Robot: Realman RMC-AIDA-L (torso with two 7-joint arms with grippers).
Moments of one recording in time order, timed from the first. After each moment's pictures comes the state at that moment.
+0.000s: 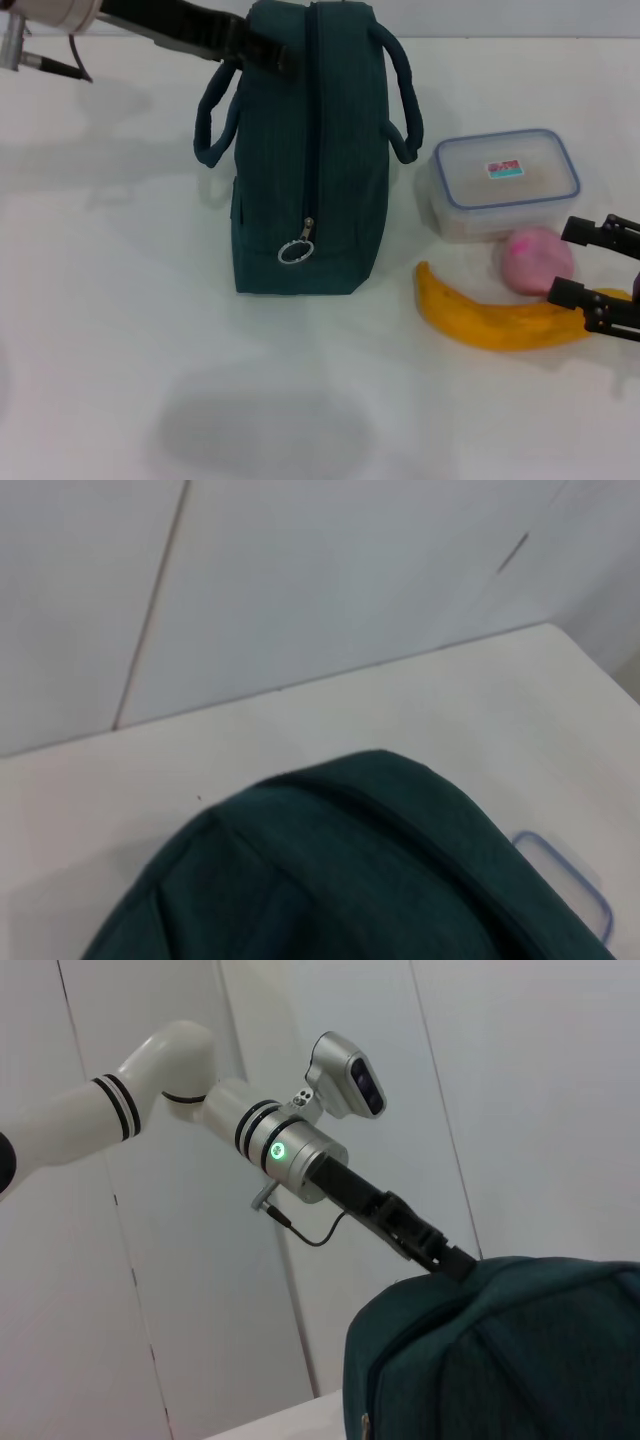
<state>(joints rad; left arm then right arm) -0.83 -1.99 0.89 1.10 2.30 1.57 -2.56 0.33 2.00 -0.75 -0.52 -1.68 -1.81 1.09</state>
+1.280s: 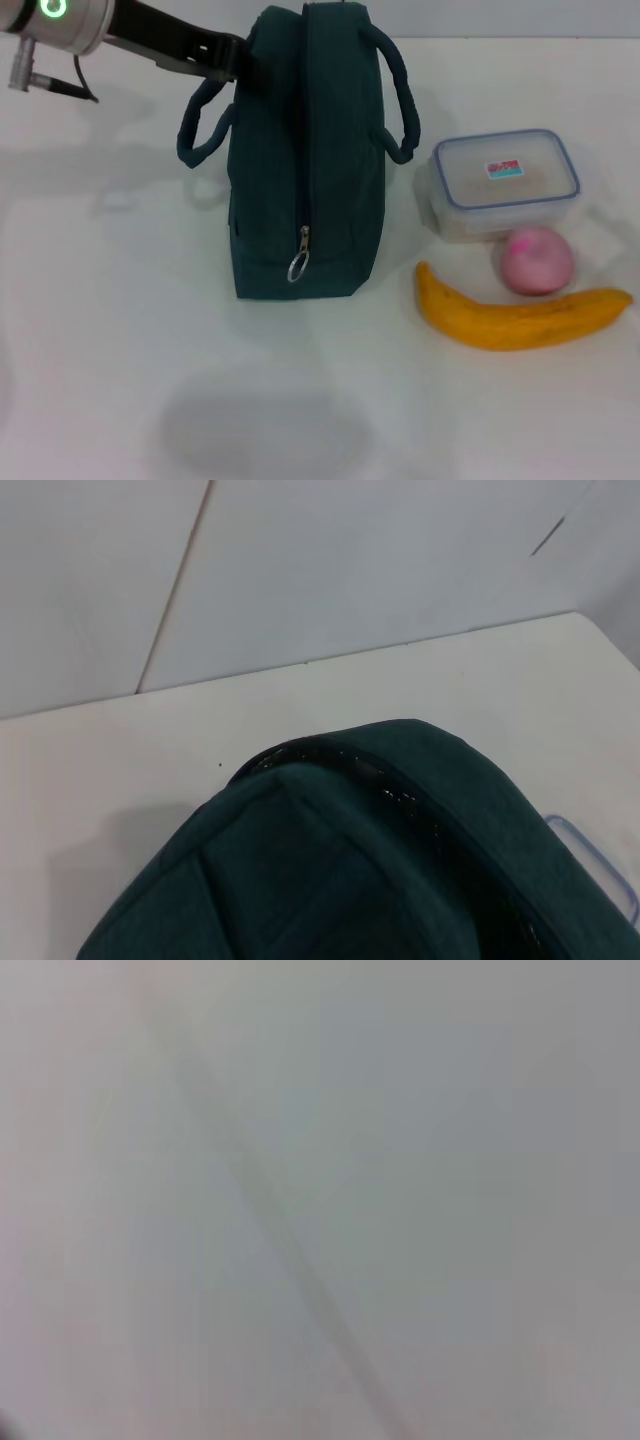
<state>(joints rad) -0.83 -2.01 0.89 1.06 2.33 1.54 -2.56 0.31 2.01 -0.25 -0.13 -1.63 -1.73 1.09</state>
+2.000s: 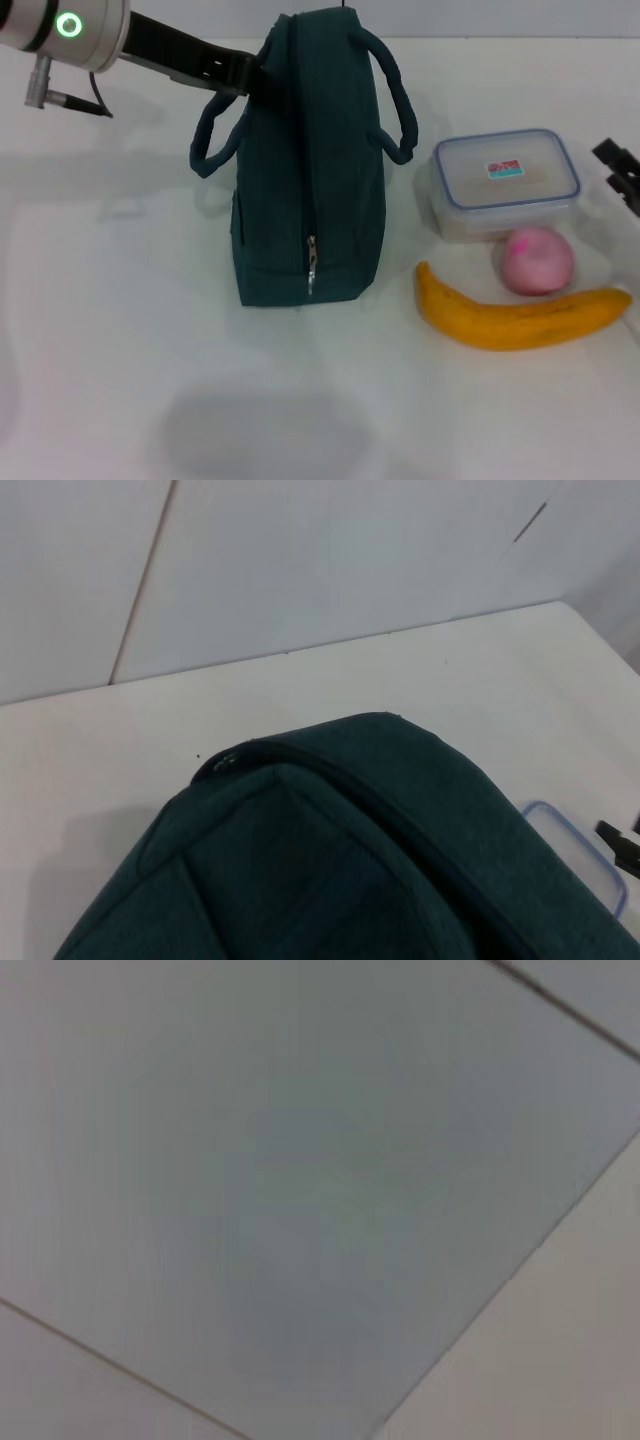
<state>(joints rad) -0.81 -2.04 0.90 1.06 2.33 1.54 -2.52 0.46 2.02 -0.10 0.08 -1.65 -1.23 1.34</state>
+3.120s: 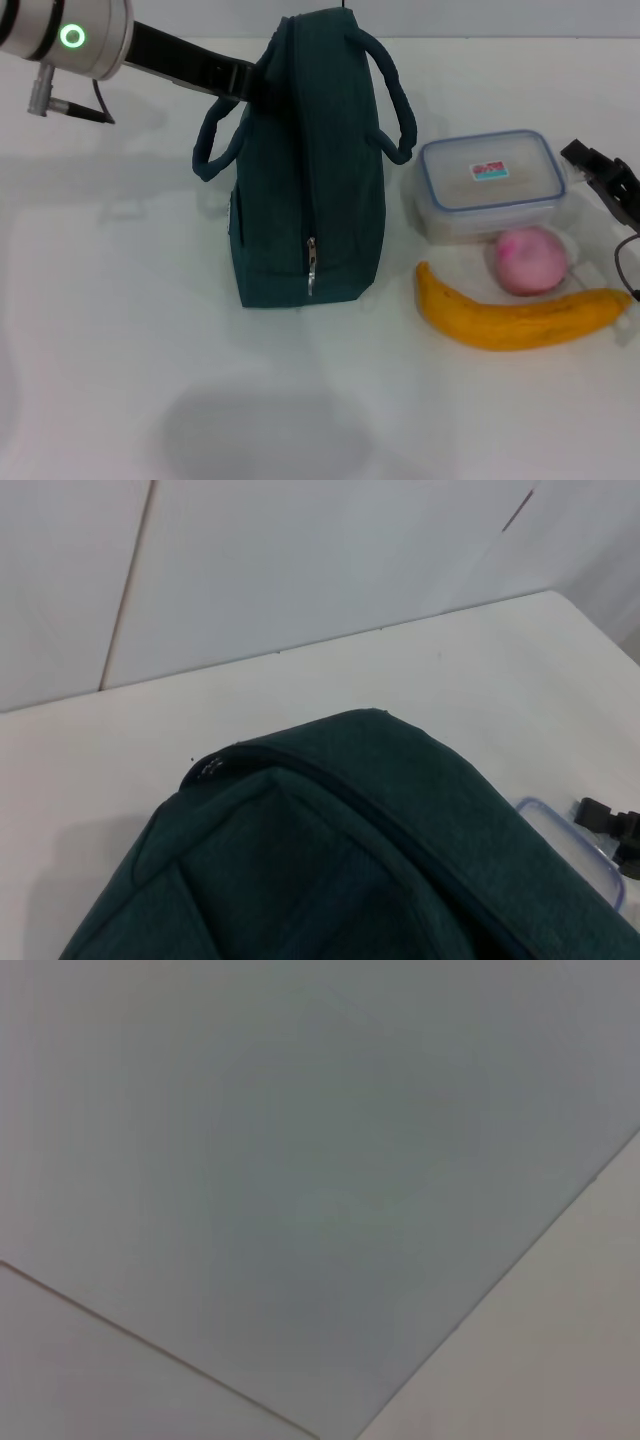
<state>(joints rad) -0.80 -2.05 0.90 1.06 2.33 1.52 -2.47 0.54 2.02 -0.12 0.10 -1.66 -1.15 1.35</state>
